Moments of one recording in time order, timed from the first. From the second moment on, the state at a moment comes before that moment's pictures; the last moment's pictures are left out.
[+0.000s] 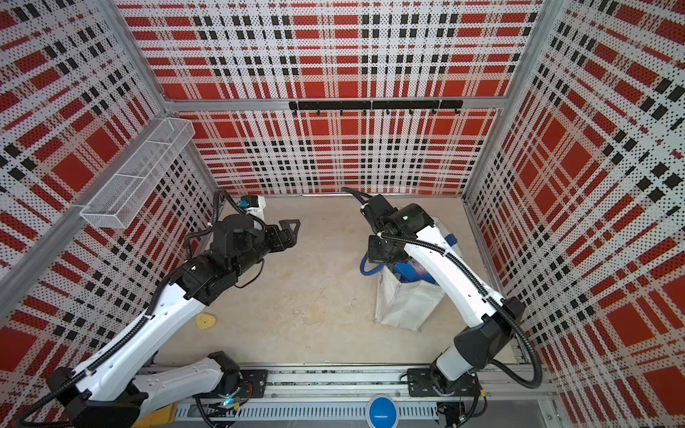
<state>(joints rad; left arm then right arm) -0.60 1.09 1.19 -0.48 -0.17 -0.57 0.65 1.56 1.75 -1.45 0.13 0.68</state>
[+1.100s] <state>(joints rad) -0.96 1.85 1.71 -0.59 -0.01 -0.69 -0.02 1.43 1.49 -1.34 0.07 0.34</state>
